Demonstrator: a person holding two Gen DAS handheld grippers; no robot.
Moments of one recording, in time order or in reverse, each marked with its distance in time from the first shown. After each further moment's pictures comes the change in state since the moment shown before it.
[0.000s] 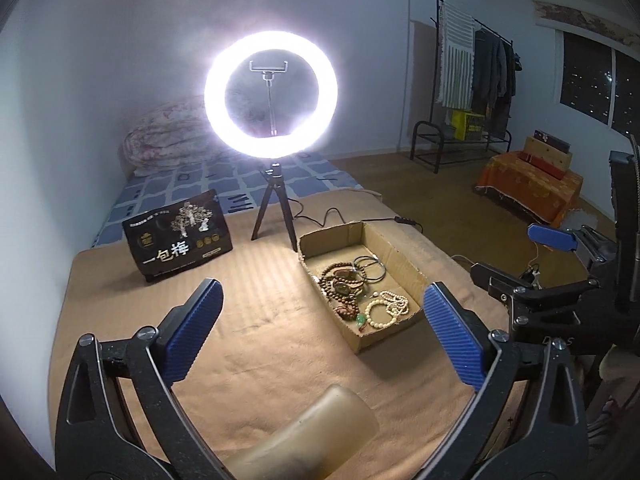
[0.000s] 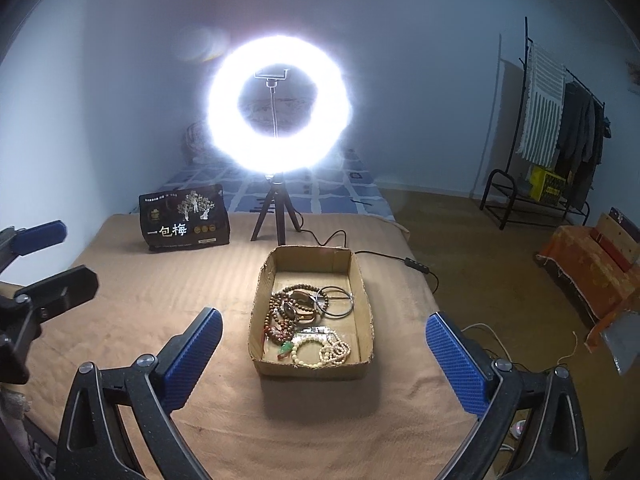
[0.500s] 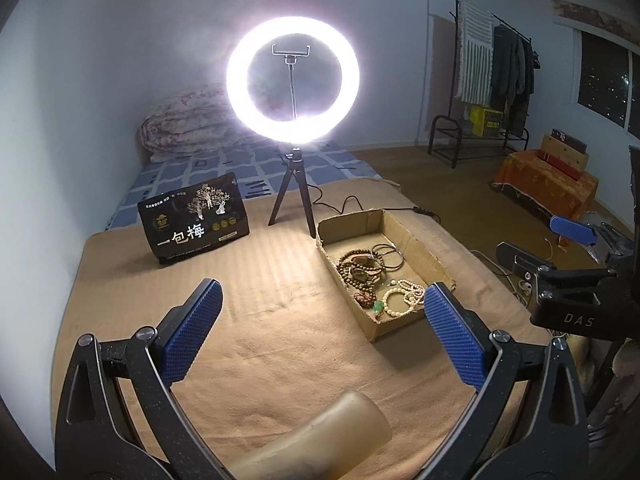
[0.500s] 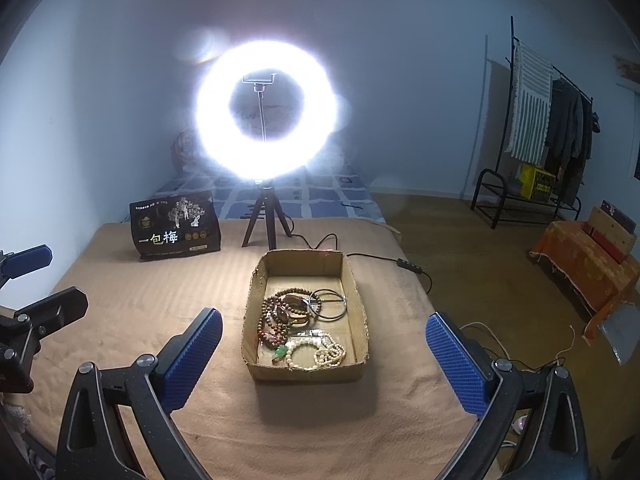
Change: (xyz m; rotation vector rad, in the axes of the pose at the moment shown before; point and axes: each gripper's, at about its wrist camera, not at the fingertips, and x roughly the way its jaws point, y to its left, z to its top) left arm 0.004 0.007 -0.013 -0.030 0.032 0.050; right arm 0.002 -0.003 -0.005 0.041 -0.020 -0.017
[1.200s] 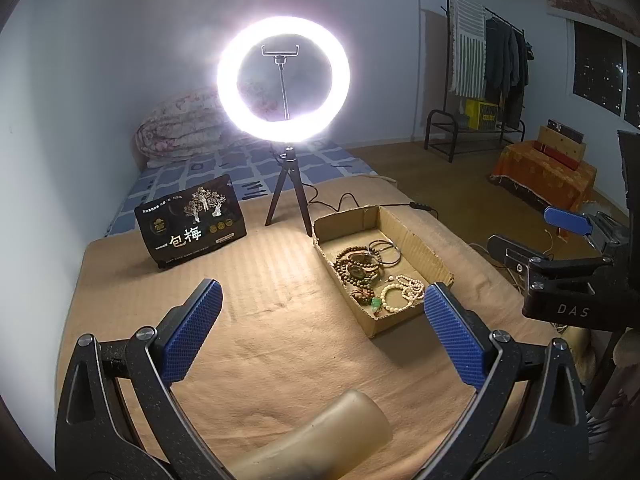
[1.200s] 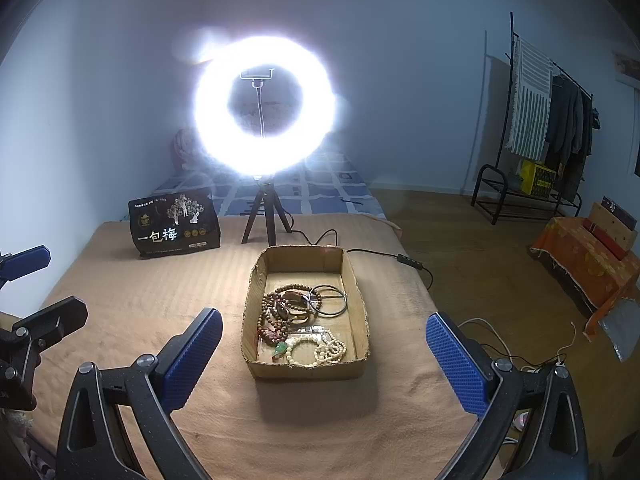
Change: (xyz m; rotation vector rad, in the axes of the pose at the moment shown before) left arm -0.001 -0.006 0.000 0.034 0.005 -0.003; right arm 0.000 -0.001 -0.002 0.001 0.009 -0.003
